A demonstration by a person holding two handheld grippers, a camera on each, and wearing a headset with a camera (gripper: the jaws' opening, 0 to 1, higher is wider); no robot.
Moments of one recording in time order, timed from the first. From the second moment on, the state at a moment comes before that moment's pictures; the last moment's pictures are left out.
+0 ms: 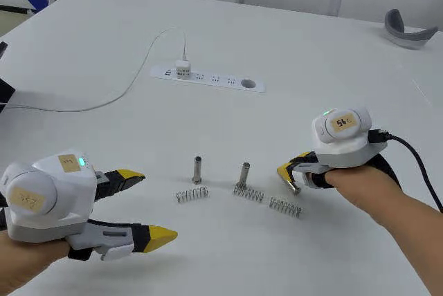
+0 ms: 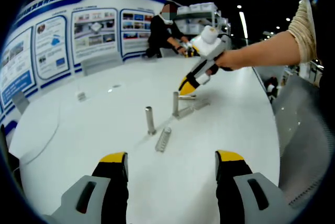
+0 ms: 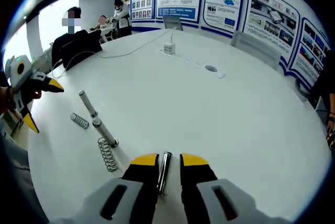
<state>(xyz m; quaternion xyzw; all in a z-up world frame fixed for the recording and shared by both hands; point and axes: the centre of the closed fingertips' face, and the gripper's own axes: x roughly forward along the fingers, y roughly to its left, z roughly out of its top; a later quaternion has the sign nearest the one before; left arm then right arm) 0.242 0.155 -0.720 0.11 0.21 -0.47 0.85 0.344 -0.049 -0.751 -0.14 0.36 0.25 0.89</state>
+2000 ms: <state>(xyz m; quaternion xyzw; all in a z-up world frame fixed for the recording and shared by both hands) 0.241 0.156 -0.717 0.11 0.21 -0.47 0.85 0.328 -0.047 -0.725 -0.11 0.35 0.24 0.90</state>
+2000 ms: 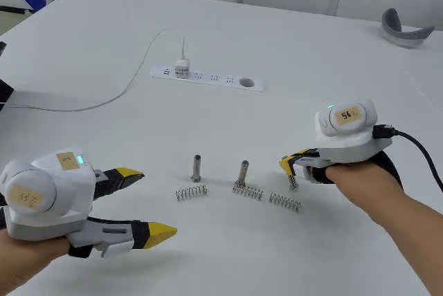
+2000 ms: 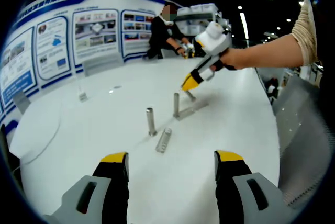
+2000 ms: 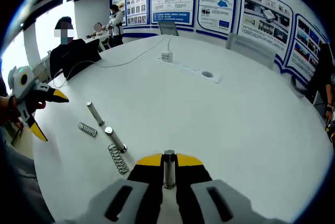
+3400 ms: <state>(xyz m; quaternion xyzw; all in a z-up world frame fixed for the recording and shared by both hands) 0.239 0.150 -0.711 0.11 0.20 -0.47 0.85 0.311 -0.055 -0.724 -0.10 0.33 0.23 0.91</state>
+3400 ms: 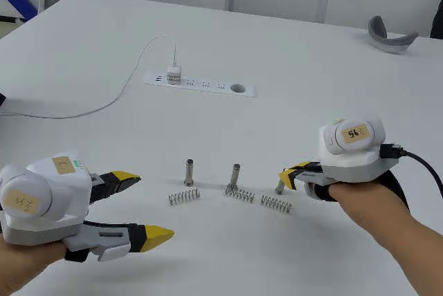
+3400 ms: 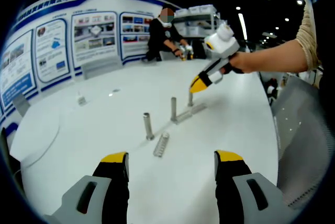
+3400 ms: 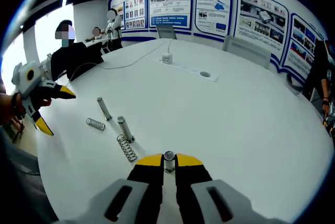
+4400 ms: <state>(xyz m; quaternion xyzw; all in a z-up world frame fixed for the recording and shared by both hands) 0.240 0.151 -0.710 0.11 0.20 -0.47 0.85 0.310 -0.052 -0.721 -0.12 0.32 0.24 0.91</state>
